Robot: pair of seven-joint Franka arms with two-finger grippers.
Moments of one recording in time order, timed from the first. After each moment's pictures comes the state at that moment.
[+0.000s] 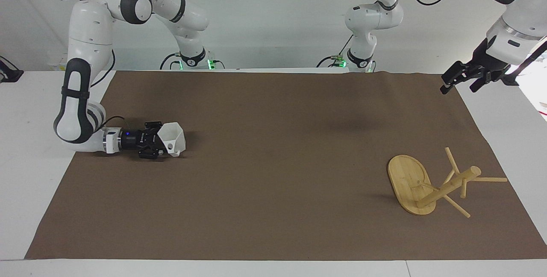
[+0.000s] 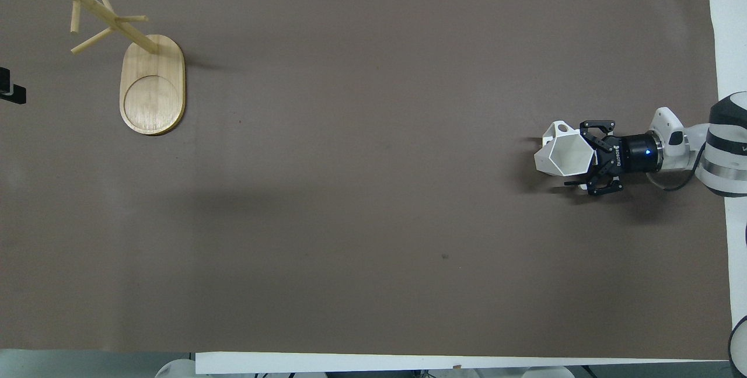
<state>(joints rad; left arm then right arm) 0.02 0.04 -0.02 -1.48 -0.05 1.51 0.00 -0.41 0.65 -0.06 -1.85 1.06 1.38 -2.65</state>
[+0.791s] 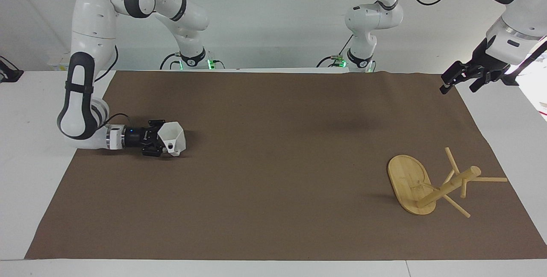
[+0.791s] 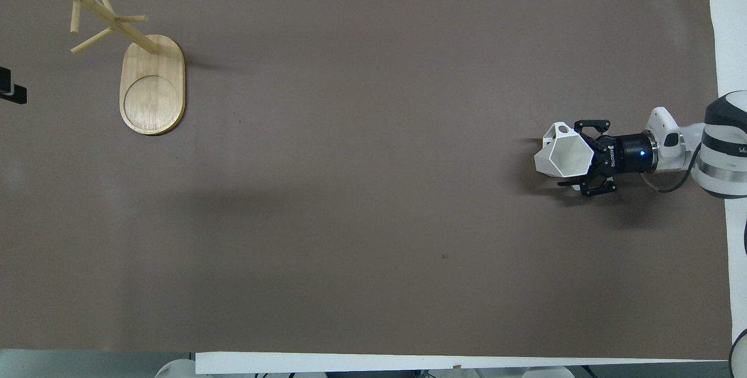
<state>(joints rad) 0.02 0.04 -0.02 -1.48 -0.05 1.51 0.00 -0.37 0.60 -0.06 -1.92 1.08 1.43 -2.70</state>
